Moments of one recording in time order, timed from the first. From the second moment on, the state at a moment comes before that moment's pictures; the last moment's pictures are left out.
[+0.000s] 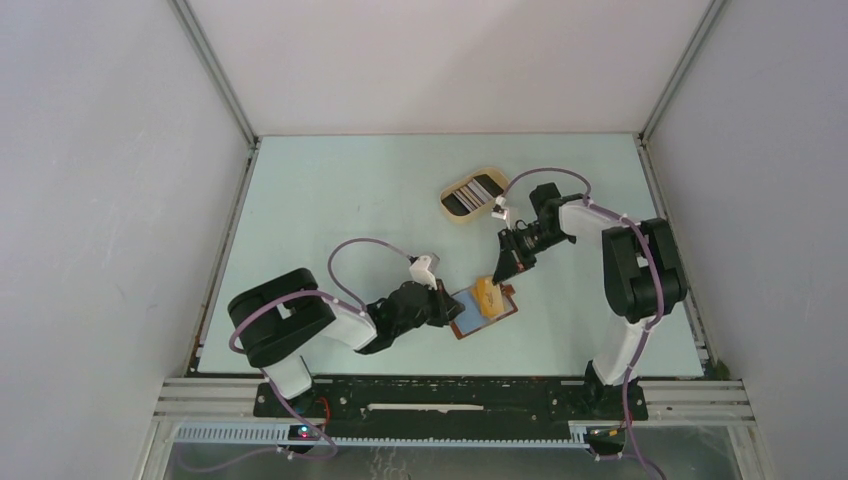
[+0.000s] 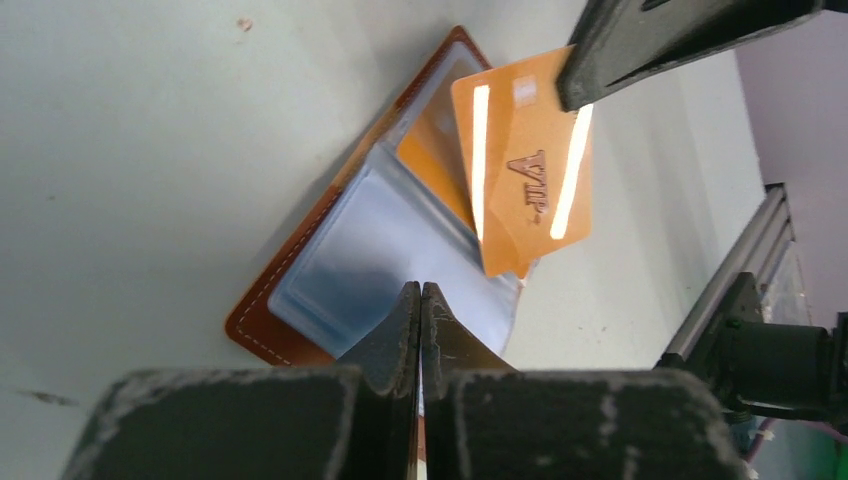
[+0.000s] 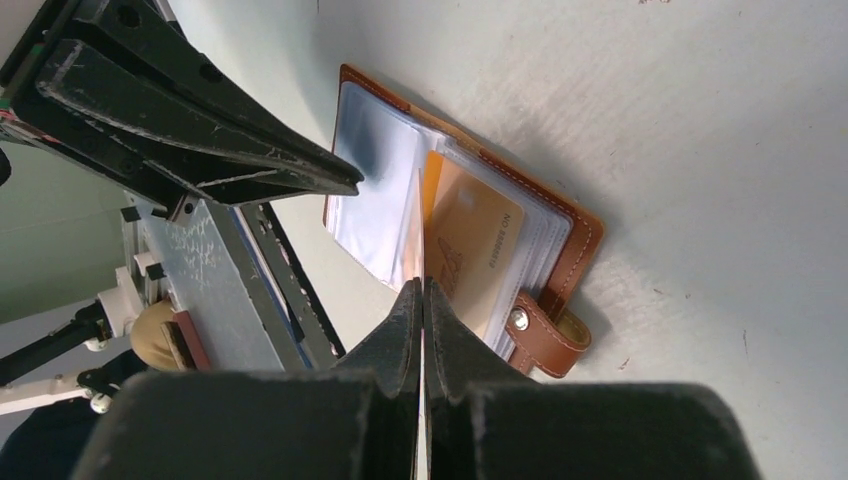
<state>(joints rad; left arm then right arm) -1.00 1.68 0.43 0.83 -0.10 -0.82 0.24 1.84 1.15 -0.76 -0.89 -0.31</state>
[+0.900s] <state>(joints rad) -1.03 1.68 0.51 0.64 -0.20 -0.87 0.23 1.91 1.15 -0.72 -0.90 -0.19</state>
